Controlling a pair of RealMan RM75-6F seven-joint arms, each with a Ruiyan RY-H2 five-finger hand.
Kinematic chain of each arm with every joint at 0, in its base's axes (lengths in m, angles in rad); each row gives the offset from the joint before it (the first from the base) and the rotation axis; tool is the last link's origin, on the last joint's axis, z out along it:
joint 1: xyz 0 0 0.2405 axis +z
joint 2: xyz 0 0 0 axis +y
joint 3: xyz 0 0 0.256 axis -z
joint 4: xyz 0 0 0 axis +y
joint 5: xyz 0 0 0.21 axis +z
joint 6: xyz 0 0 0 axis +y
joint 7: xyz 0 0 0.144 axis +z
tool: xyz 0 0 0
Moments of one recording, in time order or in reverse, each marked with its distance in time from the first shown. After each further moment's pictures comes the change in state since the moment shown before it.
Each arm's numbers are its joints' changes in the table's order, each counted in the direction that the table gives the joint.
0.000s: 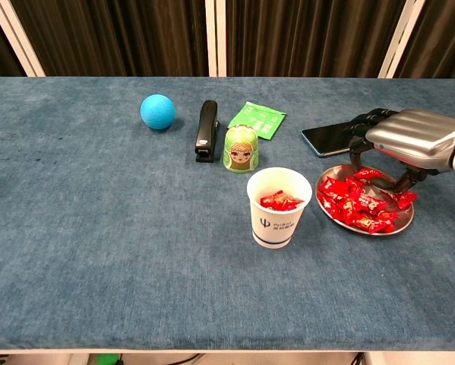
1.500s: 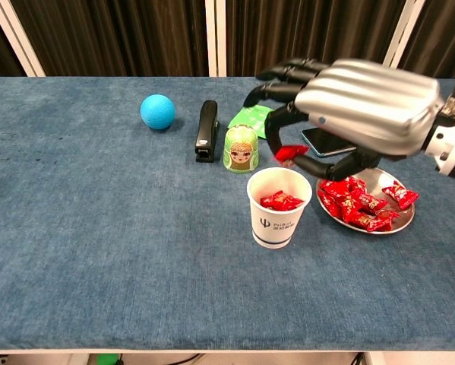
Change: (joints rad) left arm 0.017 0.005 0.001 0.004 0.002 0.030 -0.011; right arm 0.042 0.071 0.013 -0.336 -0.317 0.164 -0.022
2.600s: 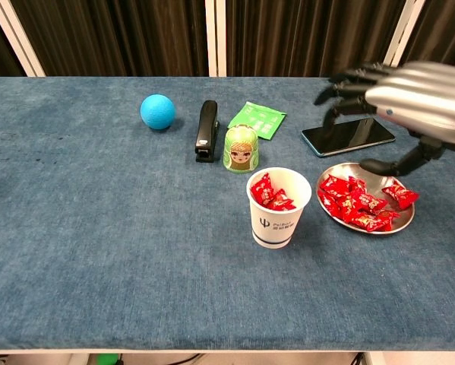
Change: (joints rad) left arm -0.006 -0.002 0.001 -0.006 0.009 -0.003 0.007; right arm -0.070 0.096 0.020 0.036 0.103 0.003 0.069
